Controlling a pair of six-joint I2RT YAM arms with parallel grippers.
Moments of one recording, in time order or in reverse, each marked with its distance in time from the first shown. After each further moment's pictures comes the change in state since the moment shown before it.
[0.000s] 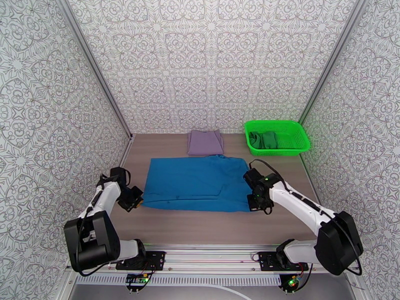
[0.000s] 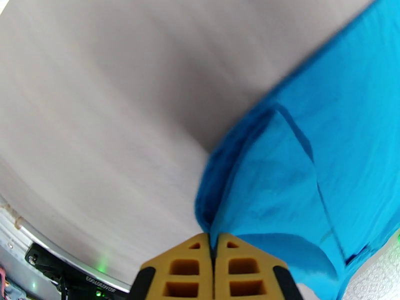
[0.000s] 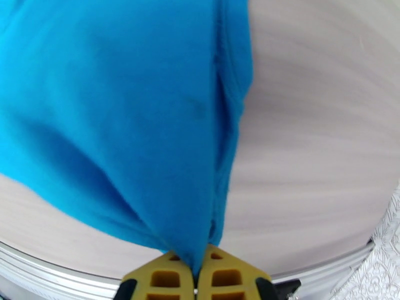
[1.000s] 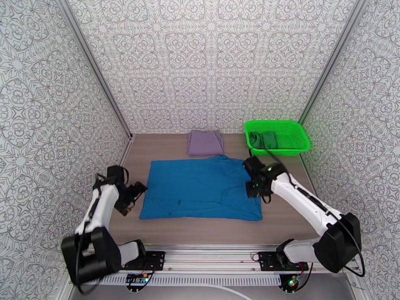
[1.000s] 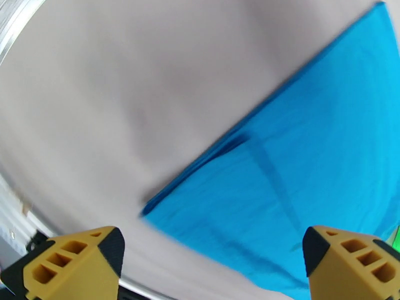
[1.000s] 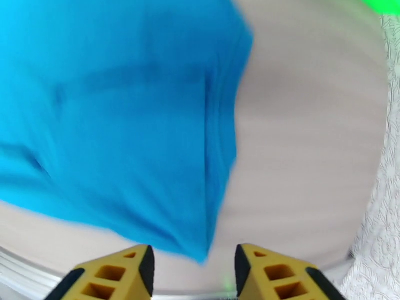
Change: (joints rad) left arm -0.050 0.031 0.146 0.016 -0.011 -0.010; right arm -0.067 0.060 0.304 0.049 0.048 -0.057
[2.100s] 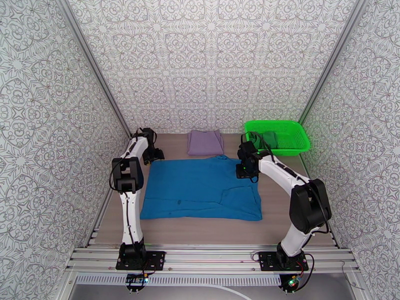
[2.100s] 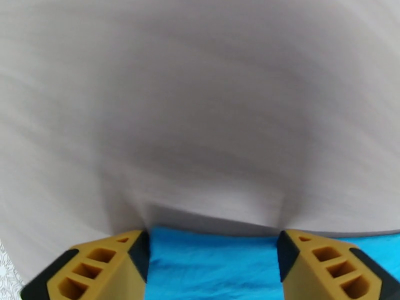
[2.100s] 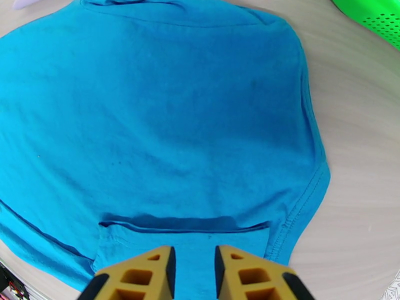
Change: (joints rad) left arm -0.201 1.079 1.161 -0.151 -0.166 0.336; right arm -0.063 0.301 0.100 0.248 -0.194 -0.095
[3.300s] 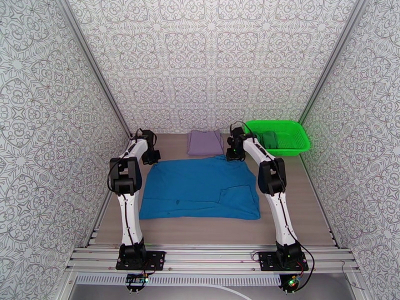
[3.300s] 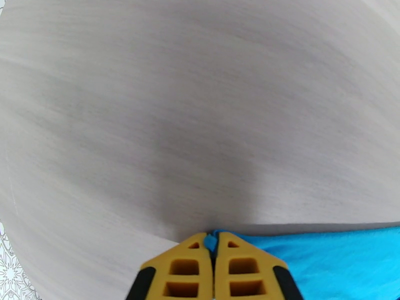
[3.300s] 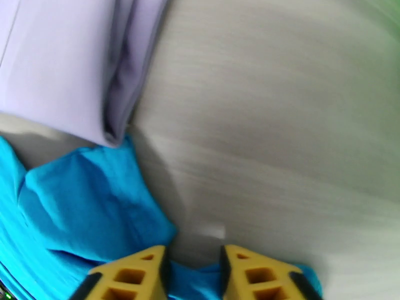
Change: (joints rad) left arm -0.012 -0.091 -0.169 0.121 -0.014 0.034; right arm -0.088 0.794 0.941 -0.181 -0.154 -0.160
